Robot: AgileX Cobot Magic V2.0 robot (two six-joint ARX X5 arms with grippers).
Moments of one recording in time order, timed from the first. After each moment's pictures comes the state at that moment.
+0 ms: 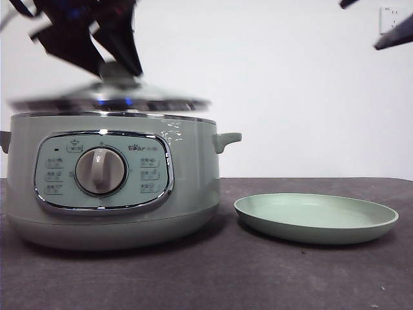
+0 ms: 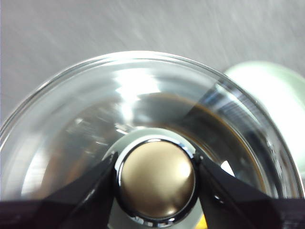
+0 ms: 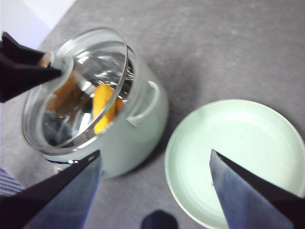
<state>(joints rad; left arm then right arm) -0.46 1.29 1.13 -0.47 0.03 -0.01 0.15 0.94 0.90 -0.55 -0.59 0.08</state>
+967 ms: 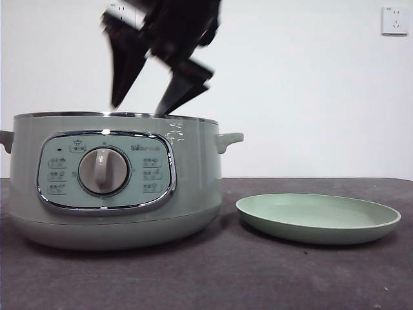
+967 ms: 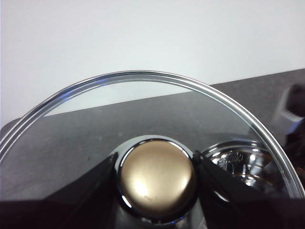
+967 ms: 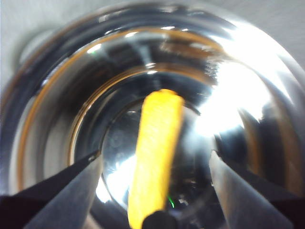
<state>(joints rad) -0.46 0.66 1.13 -0.72 -0.41 -0.01 0.80 2.05 1.90 -0.82 -0.15 -0.08</state>
